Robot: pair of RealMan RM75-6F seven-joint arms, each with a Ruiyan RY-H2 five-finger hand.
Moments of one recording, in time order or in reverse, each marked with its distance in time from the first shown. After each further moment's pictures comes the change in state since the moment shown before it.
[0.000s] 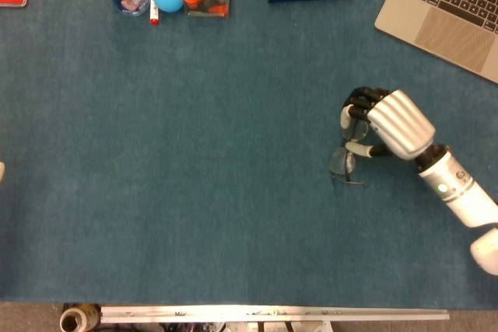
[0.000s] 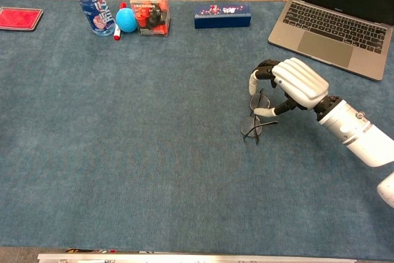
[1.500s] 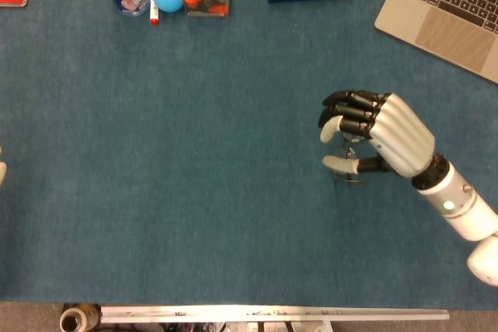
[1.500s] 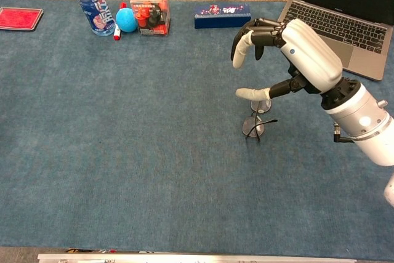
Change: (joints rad) left arm -0.007 -0.008 0.000 0.002 -0.015 -0.022 0.028; right arm 0.068 0.304 0.046 -0.734 -0.085 0.222 -0.203
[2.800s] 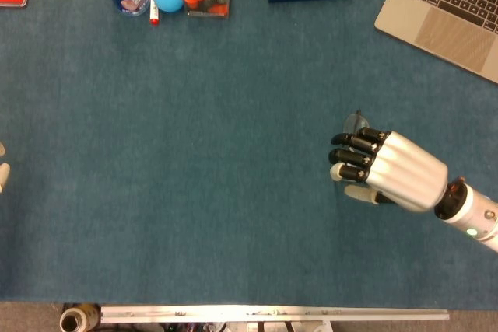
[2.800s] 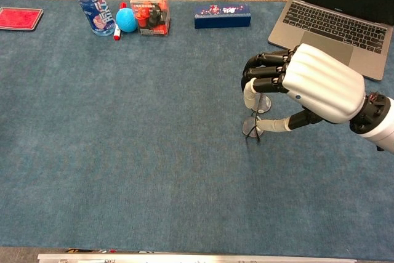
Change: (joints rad) left arm -0.004 -0.005 0.004 -0.004 -0.004 -0.010 0.015; right arm -0.028 0.204 -0.071 -0.168 -0.217 -0.081 -0.338
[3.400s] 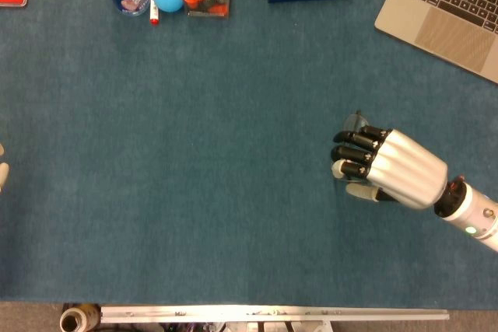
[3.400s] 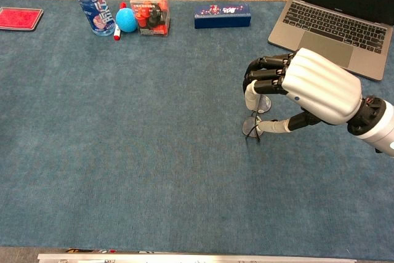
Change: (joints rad) left arm 0.001 0.004 0.000 -0.002 0.001 0.003 -0.009; right arm -0.015 -0.026 0.005 0.051 0.011 -0.004 0.031
